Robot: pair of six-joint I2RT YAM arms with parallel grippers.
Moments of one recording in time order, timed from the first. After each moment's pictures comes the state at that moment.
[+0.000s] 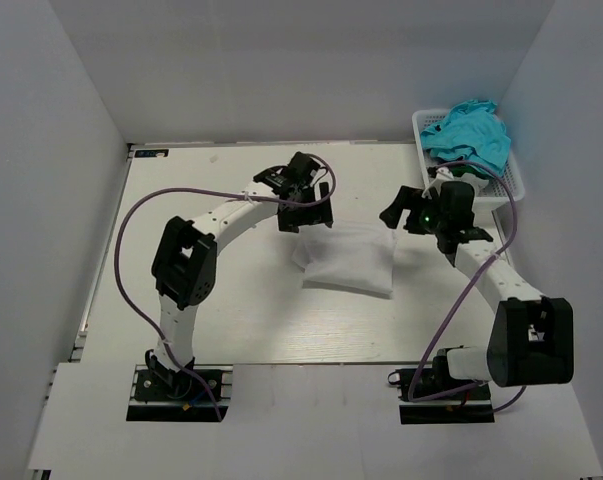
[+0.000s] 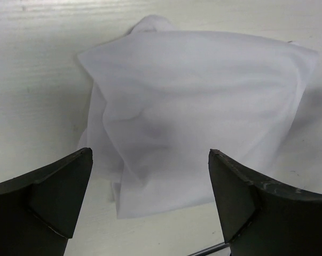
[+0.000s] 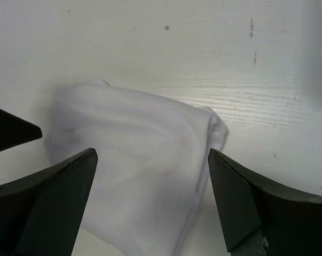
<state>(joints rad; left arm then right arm) -0.65 2.03 1.73 -0.71 0.02 -0.66 0.10 1.33 0.82 -0.03 -0.34 0.30</state>
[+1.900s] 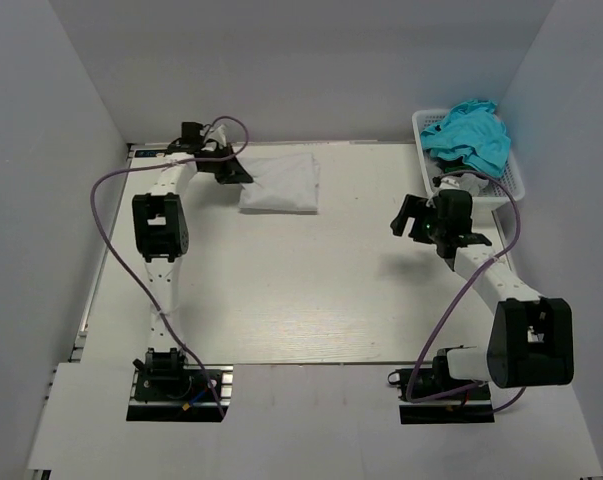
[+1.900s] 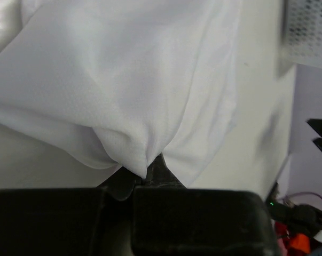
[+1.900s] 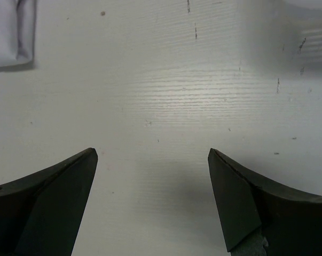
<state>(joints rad) -0.05 2.52 2.18 -0.59 0.85 -0.26 0.10 1.30 0.75 -0.09 -0.13 0.28</state>
